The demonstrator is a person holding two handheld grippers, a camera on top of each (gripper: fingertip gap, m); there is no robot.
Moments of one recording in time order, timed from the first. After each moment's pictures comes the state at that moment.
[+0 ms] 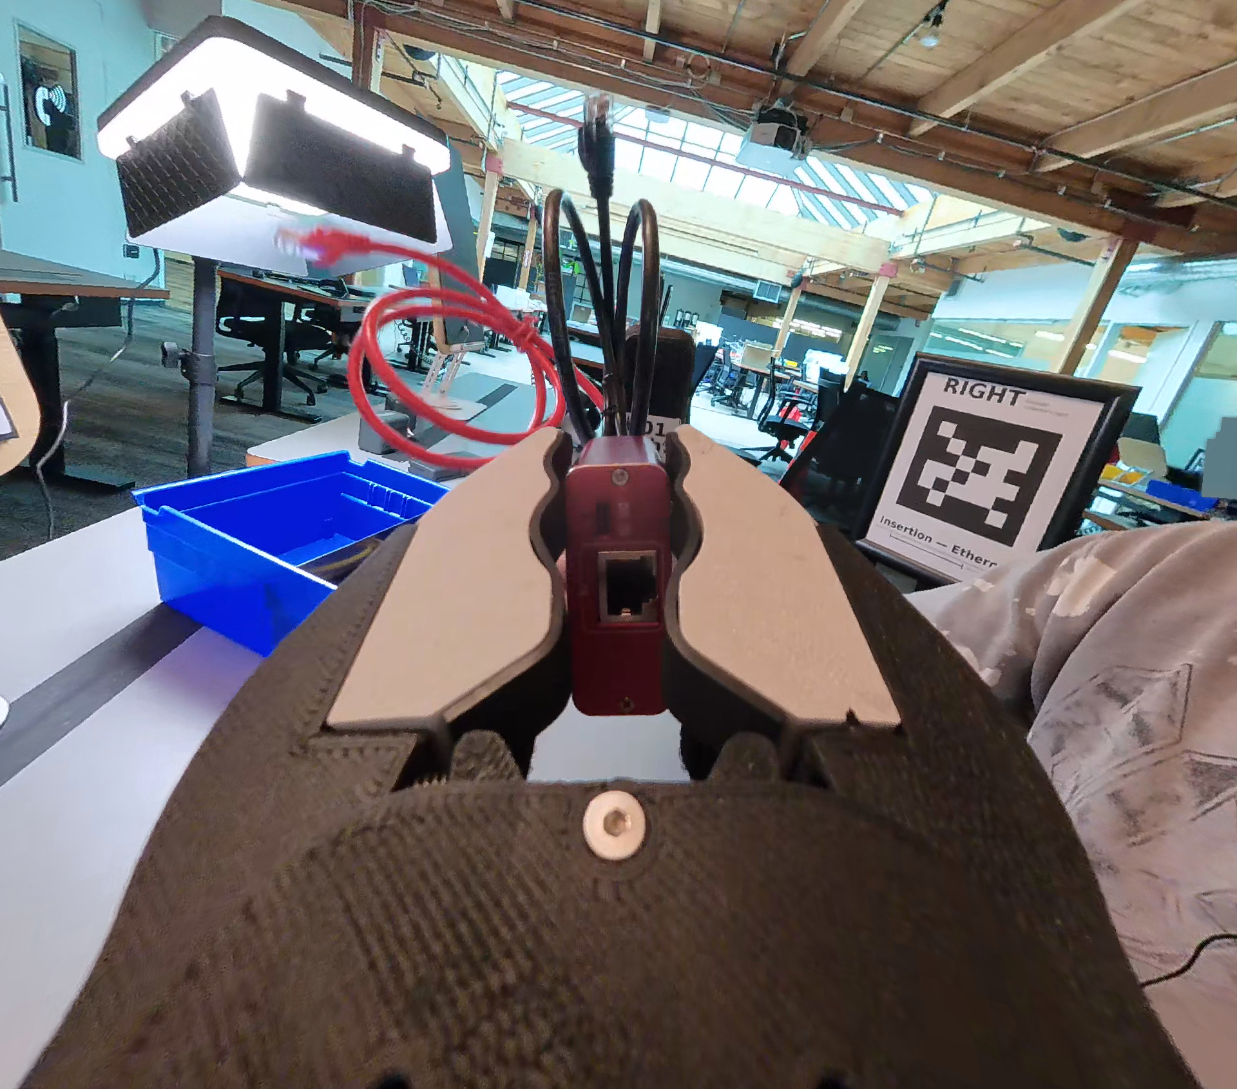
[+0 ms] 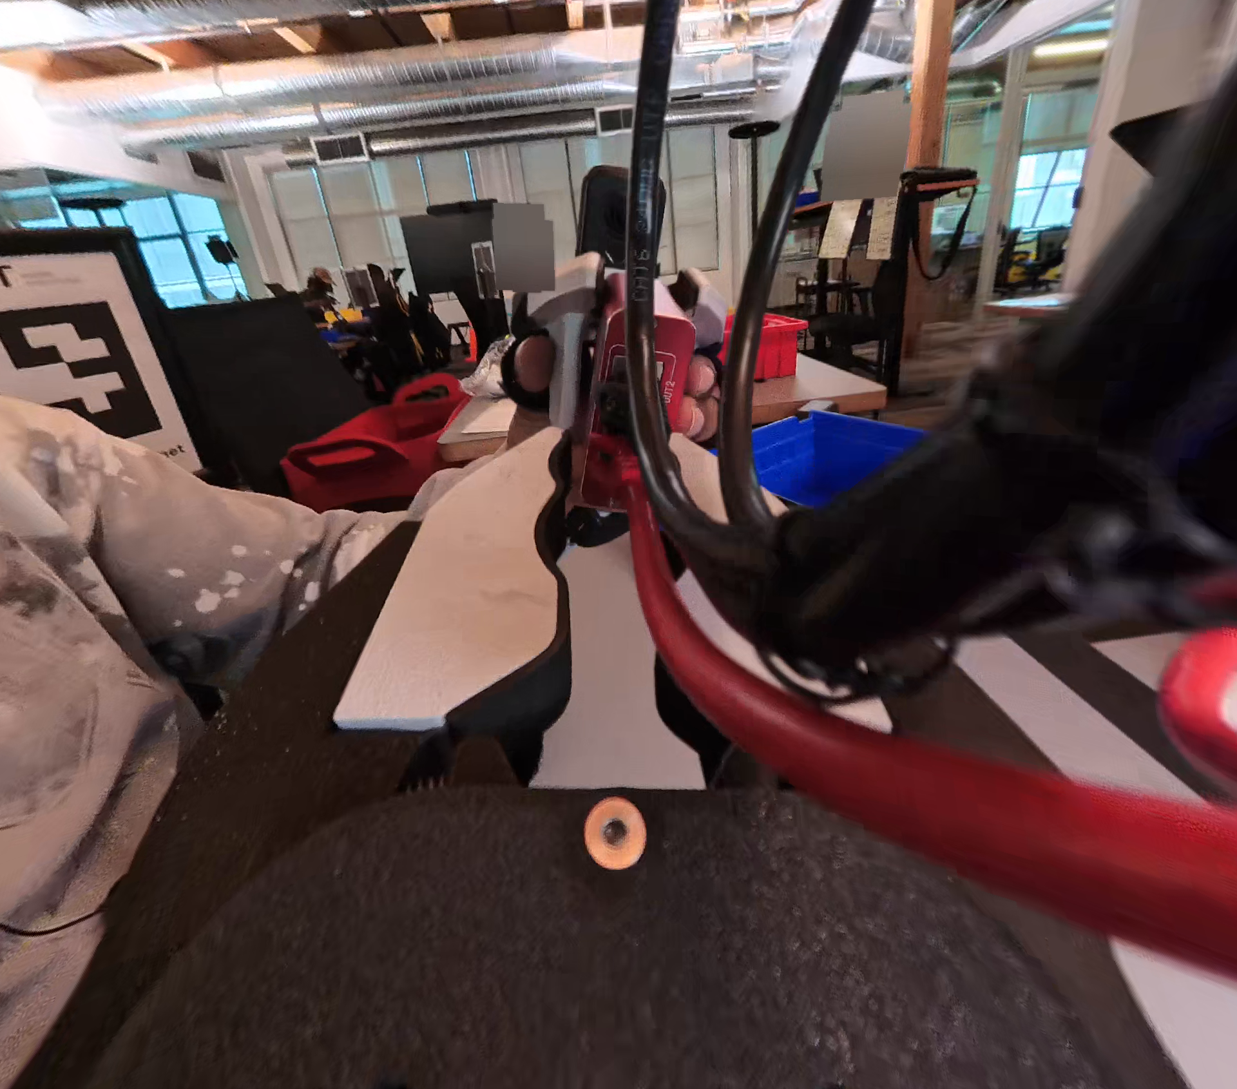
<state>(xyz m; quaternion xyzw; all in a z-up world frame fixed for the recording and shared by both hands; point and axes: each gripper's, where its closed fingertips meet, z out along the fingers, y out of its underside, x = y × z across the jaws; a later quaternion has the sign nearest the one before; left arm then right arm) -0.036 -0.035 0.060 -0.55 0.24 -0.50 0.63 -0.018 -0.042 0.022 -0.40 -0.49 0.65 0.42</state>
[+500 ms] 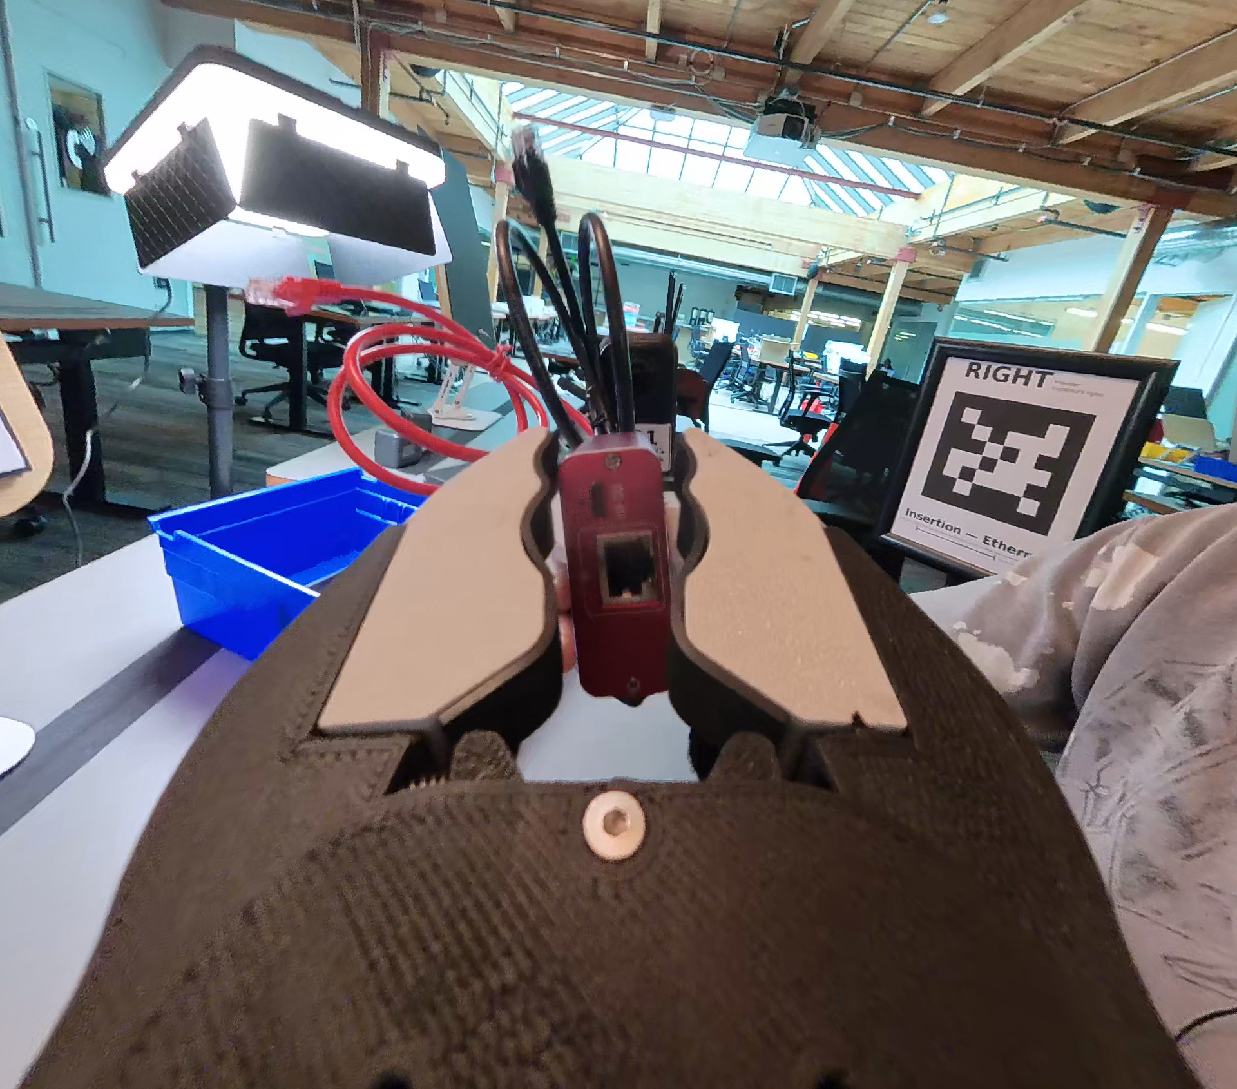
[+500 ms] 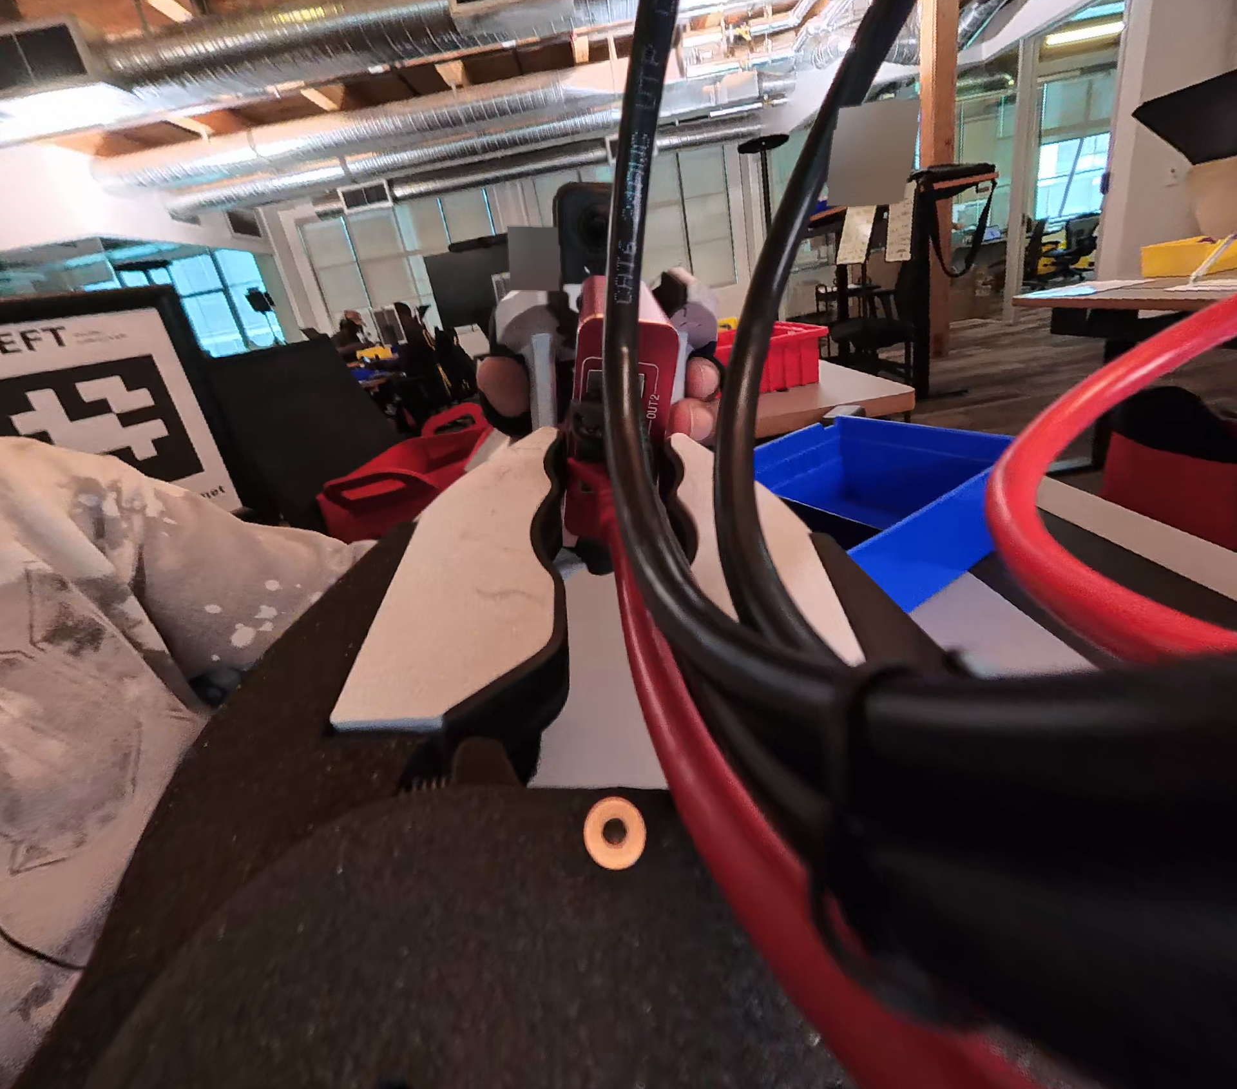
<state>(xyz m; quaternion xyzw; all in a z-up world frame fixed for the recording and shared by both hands) -0.025 -0.038 0.062 -0.54 0.26 -0.47 0.65 -0.021 -0.042 0.025 -0.40 -0.47 0.68 0.40</state>
